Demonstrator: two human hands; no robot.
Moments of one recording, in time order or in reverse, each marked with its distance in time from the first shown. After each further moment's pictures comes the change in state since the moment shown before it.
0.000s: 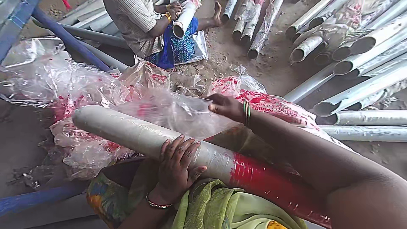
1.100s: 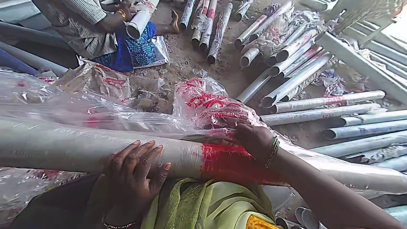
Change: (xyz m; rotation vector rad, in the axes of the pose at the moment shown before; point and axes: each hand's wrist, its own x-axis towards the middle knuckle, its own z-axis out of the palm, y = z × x) left_hand -0.005 0.007 -0.021 -0.078 0.147 0.015; right_hand -0.204 -0.030 0.007 -0.621 0.358 0.163
